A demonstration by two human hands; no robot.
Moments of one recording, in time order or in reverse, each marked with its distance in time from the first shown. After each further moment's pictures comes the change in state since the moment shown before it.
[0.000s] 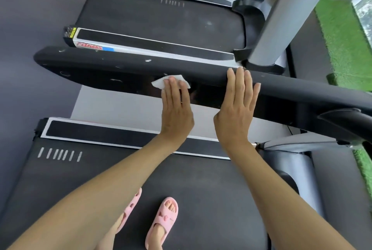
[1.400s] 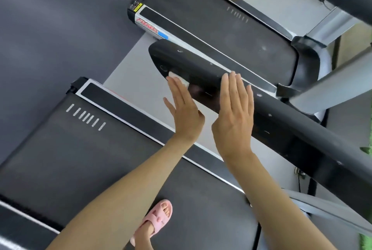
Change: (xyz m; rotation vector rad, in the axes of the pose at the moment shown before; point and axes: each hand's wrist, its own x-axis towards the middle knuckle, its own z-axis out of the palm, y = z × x) left_hand 0.002 -0.133 -0.023 -0.286 -0.076 -0.794; right_hand 0.030 -0.176 0.031 0.231 -0.105 -0.479
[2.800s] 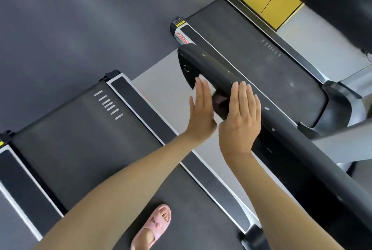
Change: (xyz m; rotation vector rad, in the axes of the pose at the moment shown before) left_hand -0.005 0.016 -0.006 -0.120 -0.086 0.020; right_hand 0.003 0.011 0.011 0.059 0.152 -0.099
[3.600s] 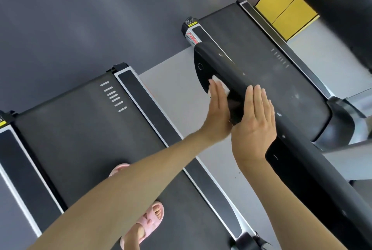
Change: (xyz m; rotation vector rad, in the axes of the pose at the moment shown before) left_hand 0.002 0.016 0.003 -0.312 -0.066 -0.027; right_hand 0.001 0.008 -0.010 0.025 -0.074 -0.045
